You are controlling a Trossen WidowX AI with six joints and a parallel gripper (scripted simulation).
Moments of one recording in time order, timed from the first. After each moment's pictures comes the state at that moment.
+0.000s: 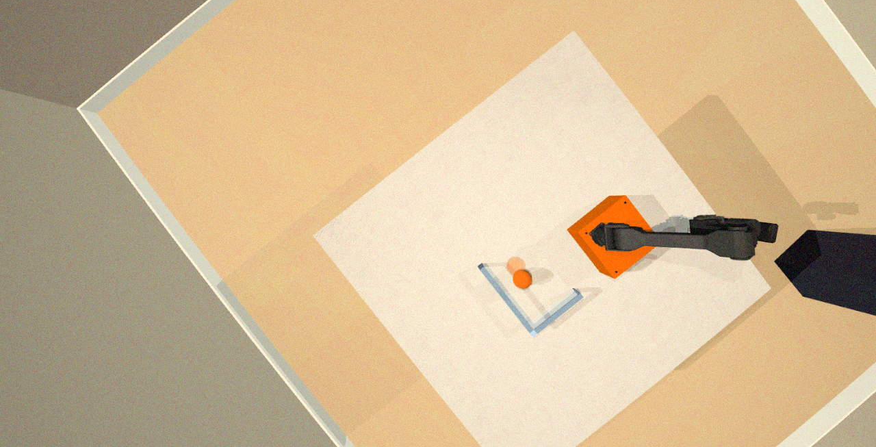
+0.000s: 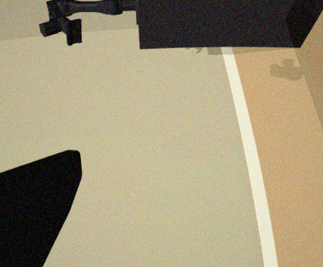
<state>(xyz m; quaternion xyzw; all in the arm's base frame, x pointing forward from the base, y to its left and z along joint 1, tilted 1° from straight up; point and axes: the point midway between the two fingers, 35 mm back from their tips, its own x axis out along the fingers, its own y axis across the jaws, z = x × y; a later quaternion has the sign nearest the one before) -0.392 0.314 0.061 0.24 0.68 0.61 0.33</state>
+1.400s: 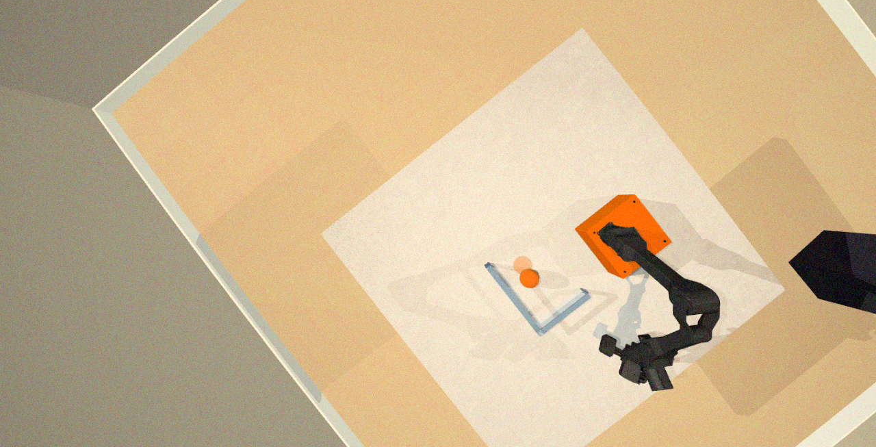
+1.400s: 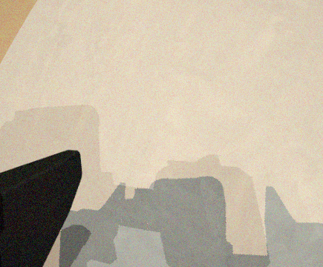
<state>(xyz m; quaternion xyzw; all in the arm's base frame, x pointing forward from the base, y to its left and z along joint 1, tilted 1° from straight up) 0.257 0.365 0.032 0.03 0.47 0.26 0.84</state>
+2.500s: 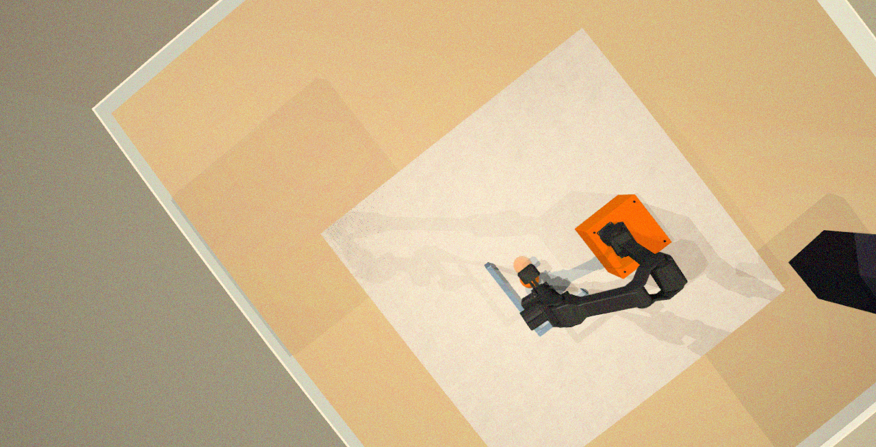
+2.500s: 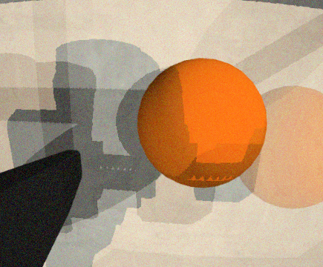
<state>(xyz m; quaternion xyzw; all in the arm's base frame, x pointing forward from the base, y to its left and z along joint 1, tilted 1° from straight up) 0.321 -0.041 0.053 0.01 0.68 -0.02 0.73</state>
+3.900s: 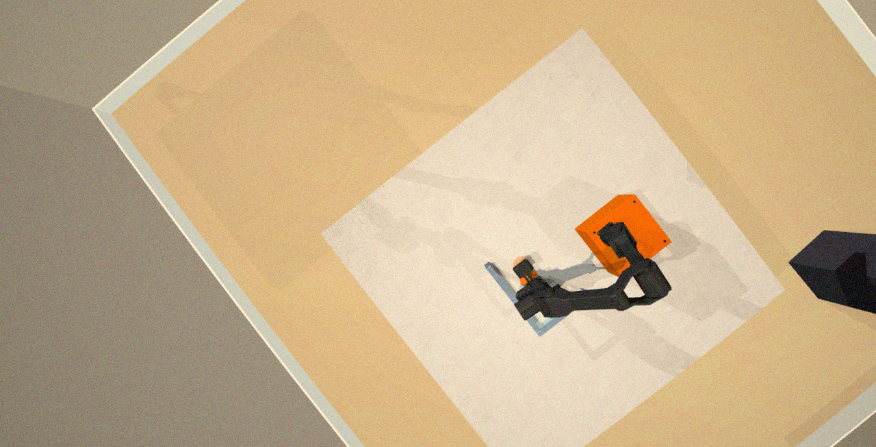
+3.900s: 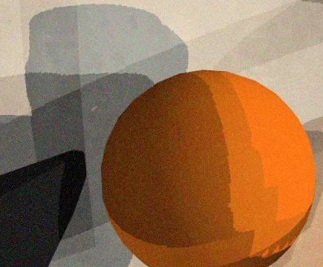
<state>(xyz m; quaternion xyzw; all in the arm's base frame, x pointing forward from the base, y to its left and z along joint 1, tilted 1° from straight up) 0.323 -0.043 -0.010 0.02 0.68 -0.02 0.73</state>
